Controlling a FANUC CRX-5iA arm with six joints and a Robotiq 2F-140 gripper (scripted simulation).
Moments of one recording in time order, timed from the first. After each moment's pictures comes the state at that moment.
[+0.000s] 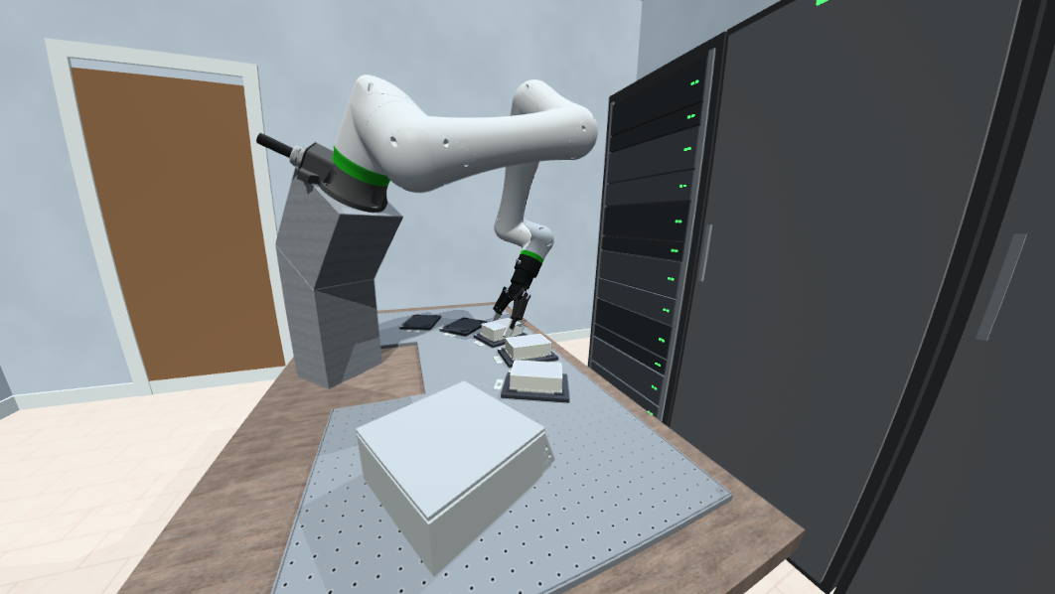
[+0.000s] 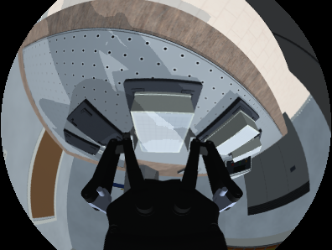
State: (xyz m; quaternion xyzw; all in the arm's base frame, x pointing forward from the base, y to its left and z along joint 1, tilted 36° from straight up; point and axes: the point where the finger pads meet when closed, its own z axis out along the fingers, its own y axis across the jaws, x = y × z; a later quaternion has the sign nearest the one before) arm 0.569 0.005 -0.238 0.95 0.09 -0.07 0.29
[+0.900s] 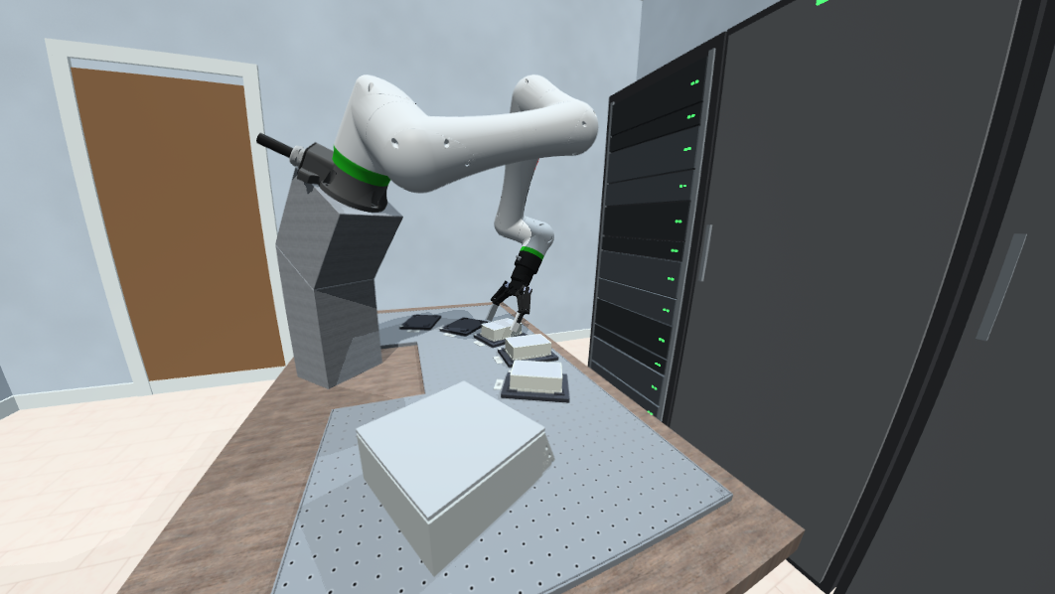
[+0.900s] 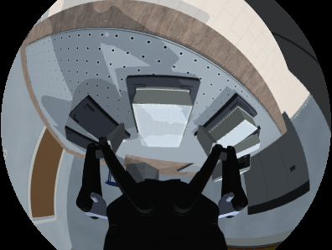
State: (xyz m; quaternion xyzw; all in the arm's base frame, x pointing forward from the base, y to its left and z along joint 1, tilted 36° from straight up) arm 0.564 0.010 -0.228 0.95 0.09 -0.07 0.29
